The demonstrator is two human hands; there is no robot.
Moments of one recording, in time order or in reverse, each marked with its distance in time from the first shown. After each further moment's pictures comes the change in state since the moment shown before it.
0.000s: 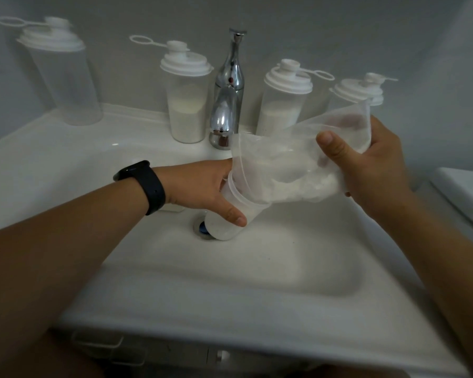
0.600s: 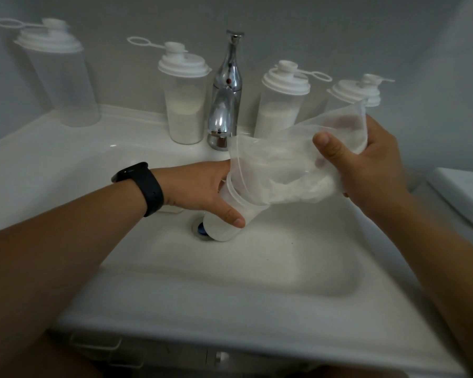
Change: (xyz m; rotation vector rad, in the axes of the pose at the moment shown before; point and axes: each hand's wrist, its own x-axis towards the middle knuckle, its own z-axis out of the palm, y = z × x) left_hand 0.001 0.000 0.000 -0.012 0.003 0.008; right_hand 0.000 0.002 -0.001 -0.020 -0.002 -0.008
